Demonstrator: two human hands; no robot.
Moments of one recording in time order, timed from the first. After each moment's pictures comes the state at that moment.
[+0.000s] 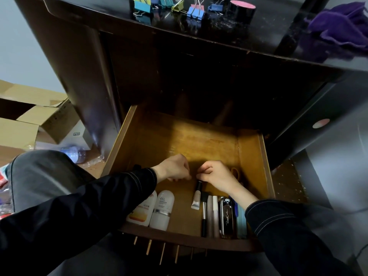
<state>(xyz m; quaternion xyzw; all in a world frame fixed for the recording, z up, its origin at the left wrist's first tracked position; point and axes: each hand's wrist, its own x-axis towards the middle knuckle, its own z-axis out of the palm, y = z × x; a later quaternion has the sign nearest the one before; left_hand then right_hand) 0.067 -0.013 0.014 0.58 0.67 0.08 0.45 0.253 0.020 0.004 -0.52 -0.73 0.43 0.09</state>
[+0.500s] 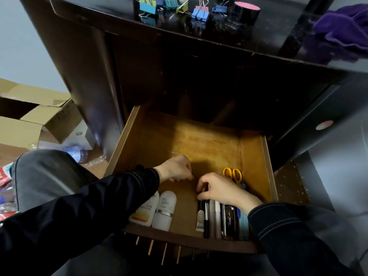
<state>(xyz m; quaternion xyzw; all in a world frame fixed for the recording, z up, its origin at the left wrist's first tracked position) 0.066 -0.013 0.013 0.57 0.67 0.09 0.46 0.259 0.005 0.009 -0.41 -0.86 0.29 -0.08</state>
